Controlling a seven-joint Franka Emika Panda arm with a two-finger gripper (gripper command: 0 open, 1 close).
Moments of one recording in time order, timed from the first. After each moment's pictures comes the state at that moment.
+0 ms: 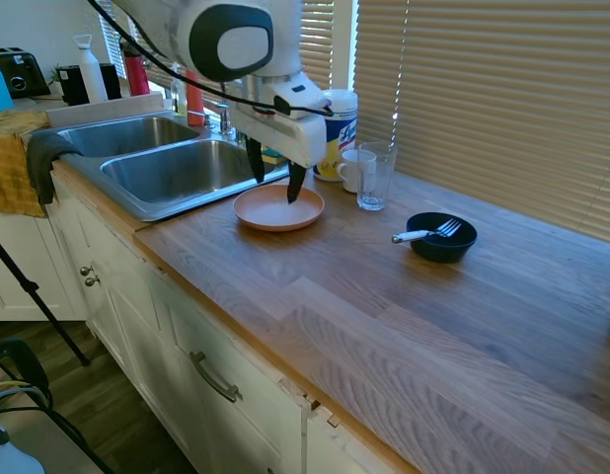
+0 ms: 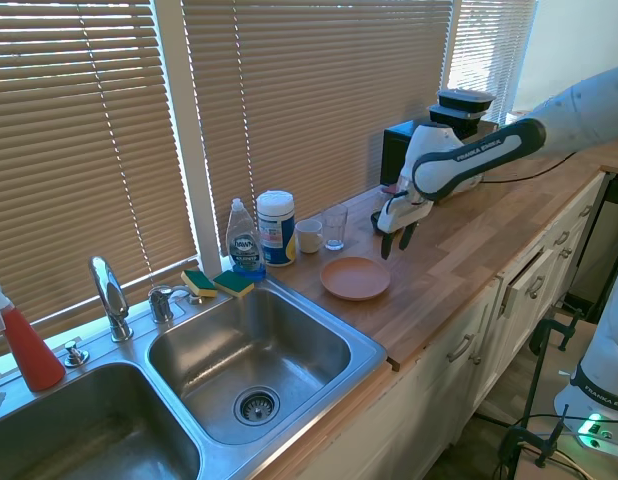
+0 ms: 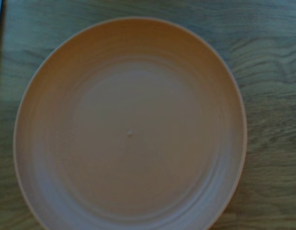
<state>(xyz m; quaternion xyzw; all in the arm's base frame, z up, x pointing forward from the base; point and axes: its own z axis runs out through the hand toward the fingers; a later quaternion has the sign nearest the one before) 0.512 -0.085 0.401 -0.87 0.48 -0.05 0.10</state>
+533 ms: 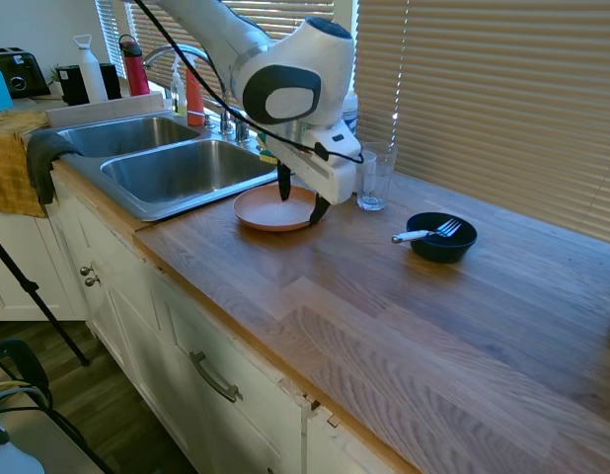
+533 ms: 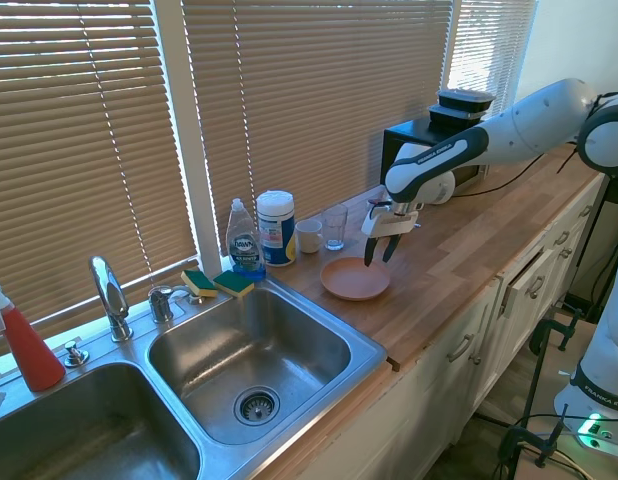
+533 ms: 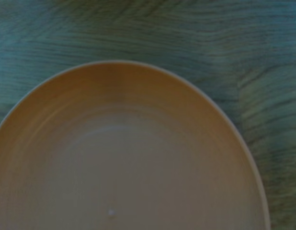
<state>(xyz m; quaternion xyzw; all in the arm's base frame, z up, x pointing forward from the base) 0.570 -0.113 0.332 -0.85 0.51 -0.01 0.15</state>
